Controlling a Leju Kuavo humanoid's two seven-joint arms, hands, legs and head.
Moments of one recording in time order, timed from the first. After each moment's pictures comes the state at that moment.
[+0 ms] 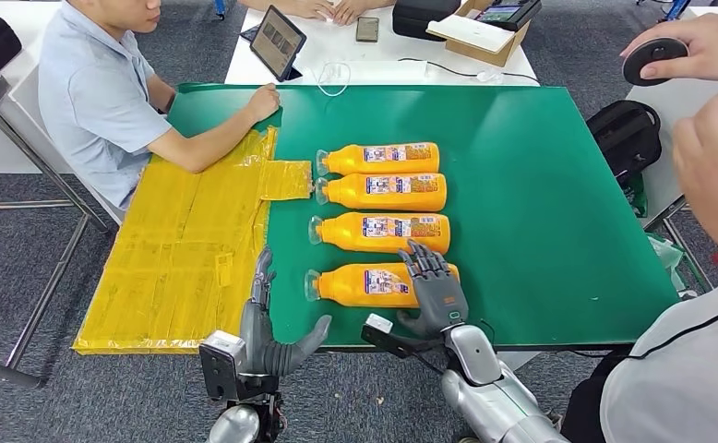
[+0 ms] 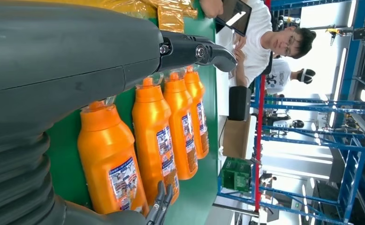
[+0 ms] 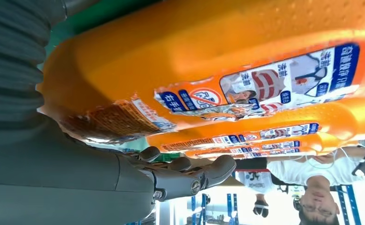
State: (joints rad) left arm -0.04 -0.22 -0.52 -1.26 0.03 0.41 -0.70; right arm -0.36 -0.01 0.43 -0.75 1.08 -0.61 -0.14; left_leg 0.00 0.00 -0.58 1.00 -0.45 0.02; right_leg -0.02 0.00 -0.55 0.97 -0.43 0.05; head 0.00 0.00
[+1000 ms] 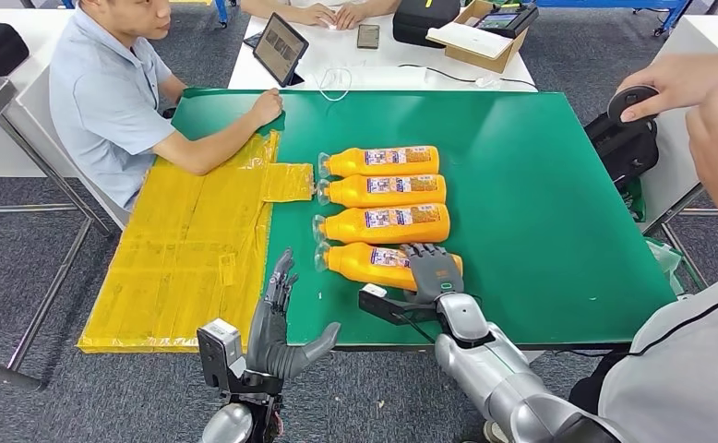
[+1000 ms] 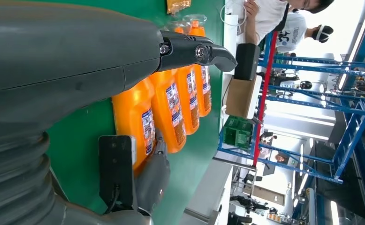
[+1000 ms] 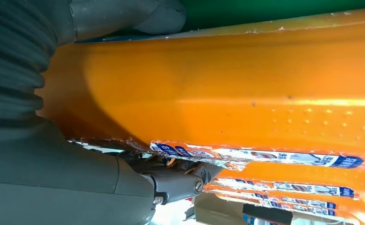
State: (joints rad) left arm -0.04 -0.19 -0.55 -1.30 0.12 0.24 -0.59; right arm -0.54 0.01 0.44 -0.54 1.07 -0.31 0.02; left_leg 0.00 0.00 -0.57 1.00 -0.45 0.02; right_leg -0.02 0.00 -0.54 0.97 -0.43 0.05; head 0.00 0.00
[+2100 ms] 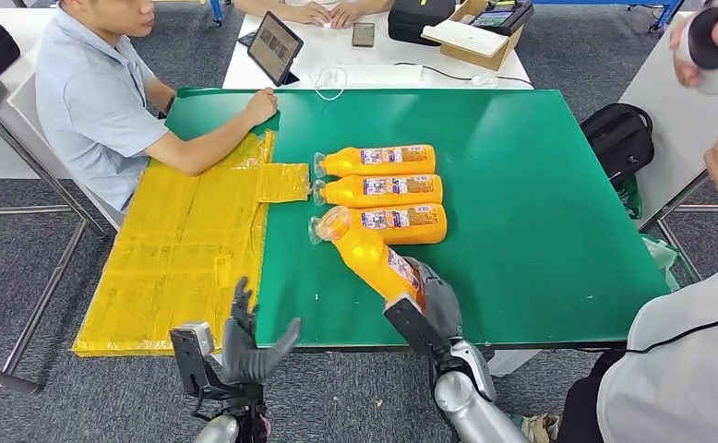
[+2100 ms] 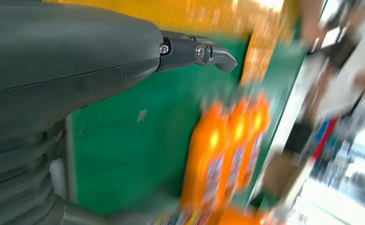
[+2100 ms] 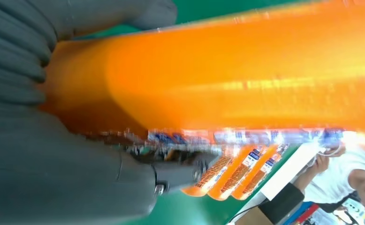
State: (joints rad) left arm 0.02 -0.17 -0.51 -1.29 0.36 0.45 -0.53; right arm -0.19 0.05 0.29 -1.02 0.41 -0.42 -0.39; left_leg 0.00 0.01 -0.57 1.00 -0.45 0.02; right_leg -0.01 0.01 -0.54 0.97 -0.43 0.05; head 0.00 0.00
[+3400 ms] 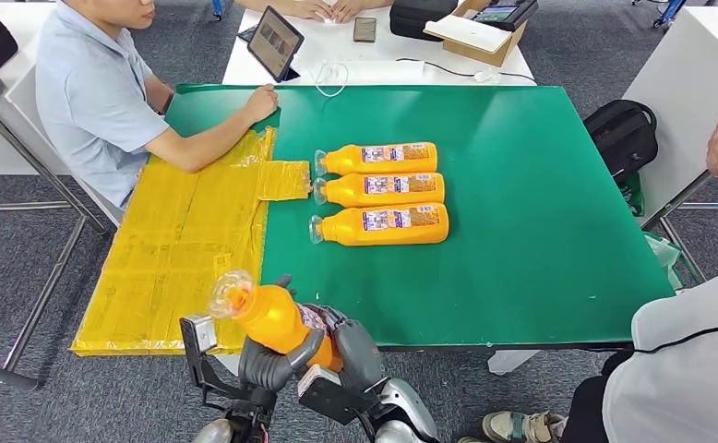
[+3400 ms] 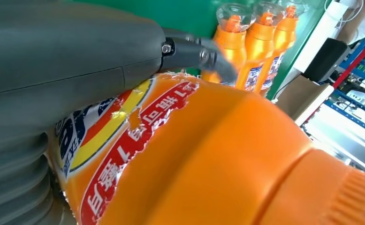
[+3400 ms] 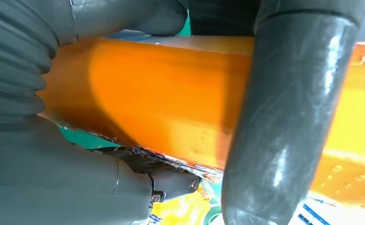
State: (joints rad) left arm 0.02 -0.14 -0.58 -1.40 0.53 0.23 -0.40; right arm -0.15 0.11 0.67 -1.08 0.39 -0.38 -0.45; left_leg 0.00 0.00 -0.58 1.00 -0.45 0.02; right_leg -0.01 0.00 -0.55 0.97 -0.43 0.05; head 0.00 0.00
